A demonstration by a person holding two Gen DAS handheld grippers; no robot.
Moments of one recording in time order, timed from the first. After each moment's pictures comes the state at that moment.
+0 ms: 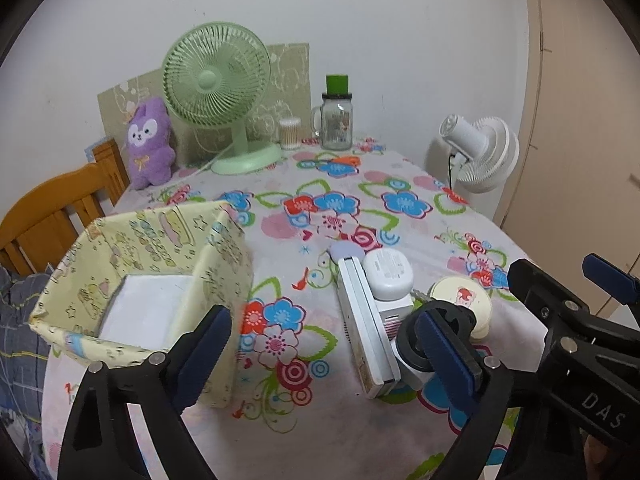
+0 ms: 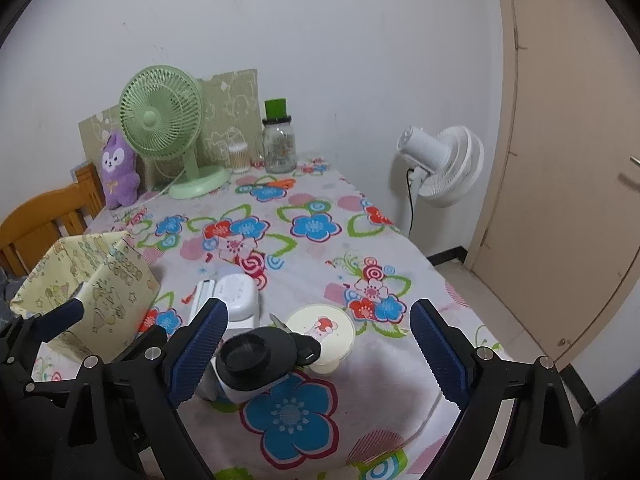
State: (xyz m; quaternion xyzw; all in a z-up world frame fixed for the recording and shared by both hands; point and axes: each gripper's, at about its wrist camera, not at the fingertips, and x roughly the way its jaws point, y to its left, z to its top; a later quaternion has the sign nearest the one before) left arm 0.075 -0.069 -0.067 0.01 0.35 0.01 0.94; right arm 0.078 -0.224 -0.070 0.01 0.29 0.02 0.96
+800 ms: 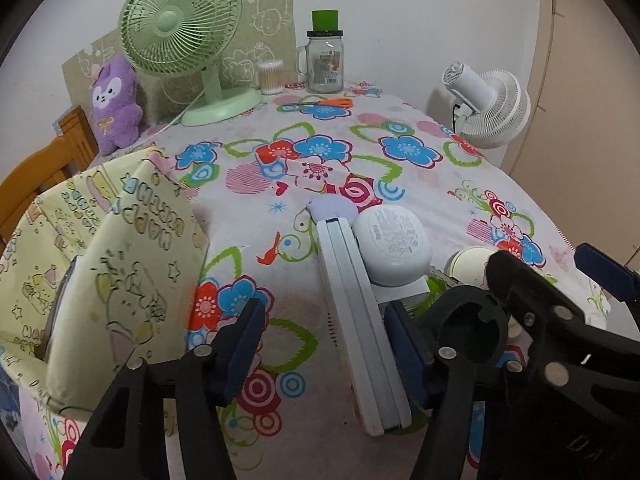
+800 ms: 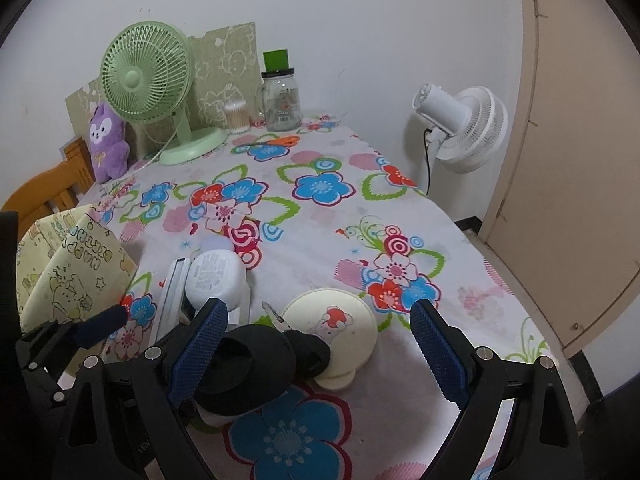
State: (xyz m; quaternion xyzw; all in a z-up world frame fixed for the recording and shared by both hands) left arm 0.130 -0.080 -0.115 0.01 0.43 0.00 0.90; right arm 0.132 -0.218 -0.114 0.02 0.36 0.04 0.93
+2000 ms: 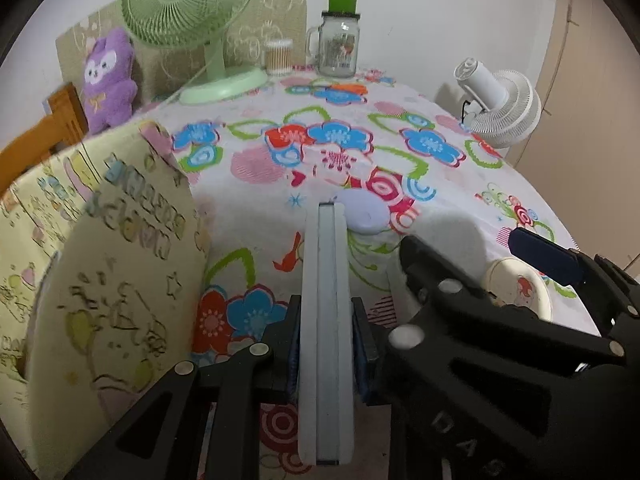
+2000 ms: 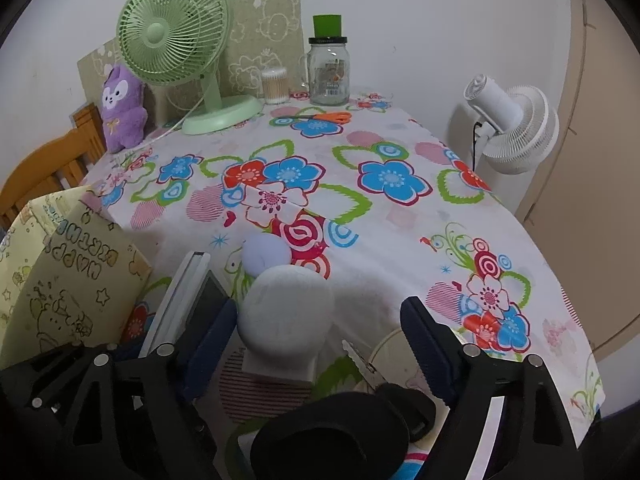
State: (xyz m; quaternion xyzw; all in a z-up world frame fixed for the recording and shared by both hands) left arm 0.158 -0.052 -0.132 -0.02 0.46 -0.02 0.89; right arm 0.186 -0.158 -0.135 -0.01 0.39 0.08 0.92
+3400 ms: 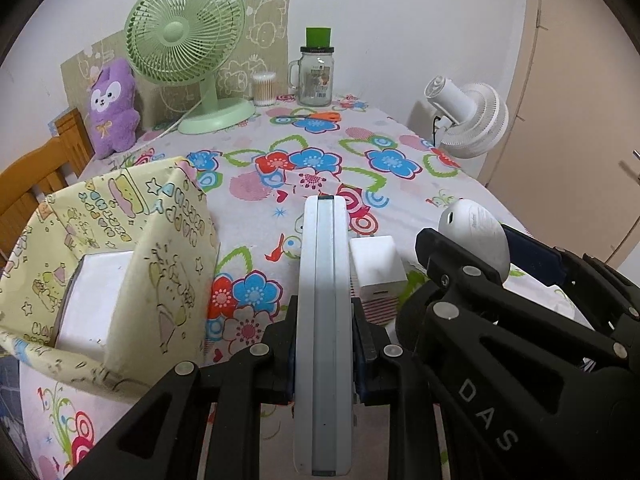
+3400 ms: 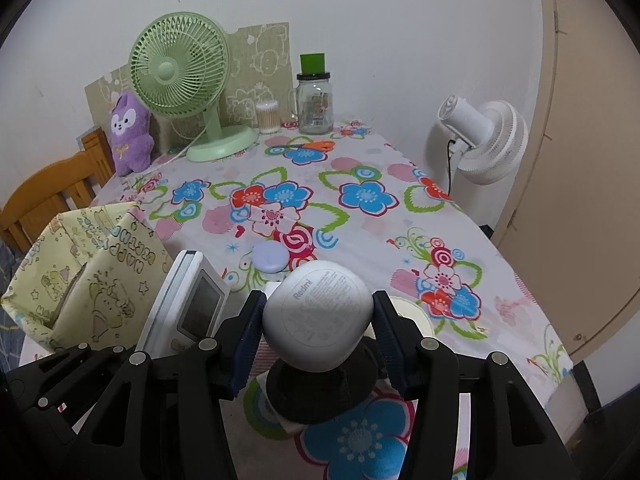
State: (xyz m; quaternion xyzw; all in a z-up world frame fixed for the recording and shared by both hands) left arm 0.102 -0.061 -0.091 0.00 0.42 -0.04 0.91; right arm 0.123 -0.170 -0.095 0.00 0.35 0.06 0.93
